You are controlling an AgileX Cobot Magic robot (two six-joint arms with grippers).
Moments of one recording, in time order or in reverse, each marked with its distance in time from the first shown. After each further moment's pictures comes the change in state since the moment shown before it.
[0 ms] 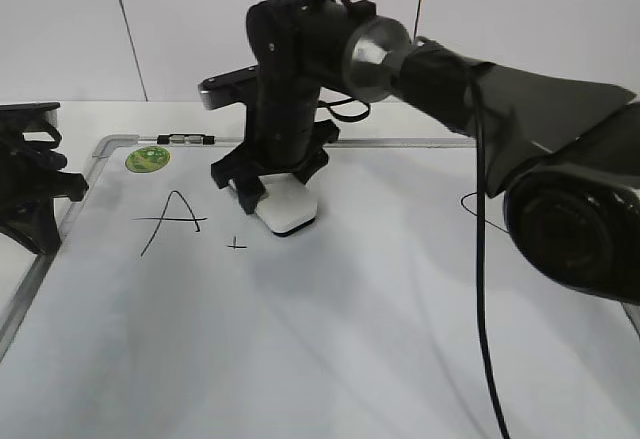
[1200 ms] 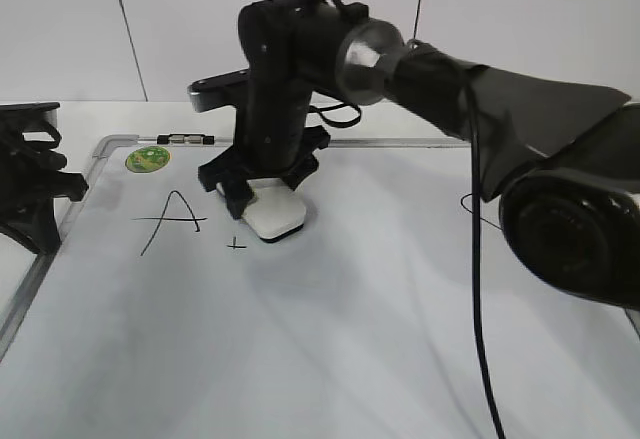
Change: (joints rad) left arm 0.000 0.000 0.000 0.000 0.000 0.000; right arm 0.017 0.000 -0.001 0.034 -0.002 0.013
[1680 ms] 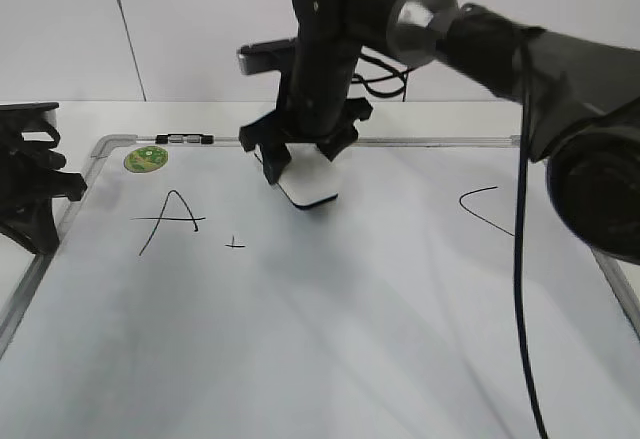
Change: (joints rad) left arm 0.000 0.002 -0.002 0.000 0.000 0.000; right arm -0.082 -0.064 0.013 0.011 0.024 0.012
